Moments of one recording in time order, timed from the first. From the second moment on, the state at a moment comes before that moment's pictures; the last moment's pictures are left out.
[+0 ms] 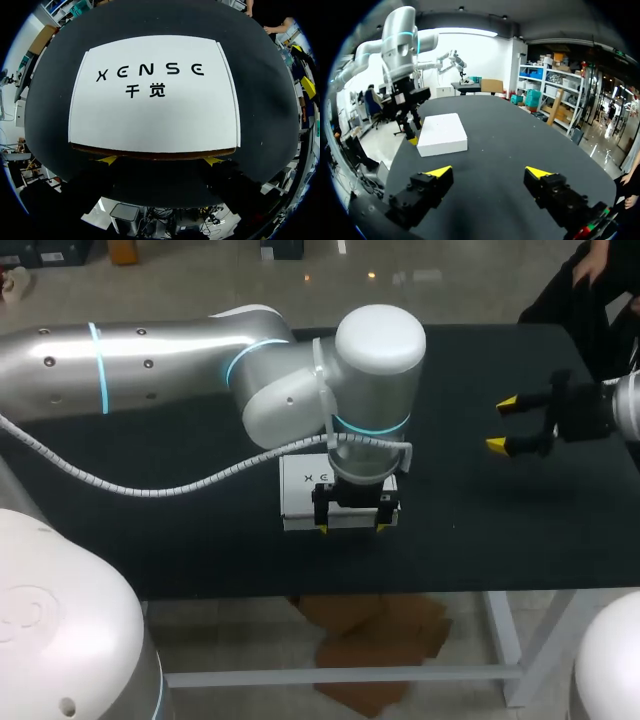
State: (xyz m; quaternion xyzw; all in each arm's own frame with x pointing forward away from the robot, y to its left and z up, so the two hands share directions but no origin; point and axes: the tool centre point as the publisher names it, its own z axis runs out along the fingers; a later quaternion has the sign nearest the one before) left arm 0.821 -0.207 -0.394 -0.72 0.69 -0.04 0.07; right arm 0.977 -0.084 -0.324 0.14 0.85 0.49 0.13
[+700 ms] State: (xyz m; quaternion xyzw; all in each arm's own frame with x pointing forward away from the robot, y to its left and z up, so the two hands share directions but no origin) left arm 0.906 -0.174 -0.393 -0.73 0.68 -0.06 0.07; right arm 0.978 -0.083 -0.323 0.14 0.85 0.49 0.13
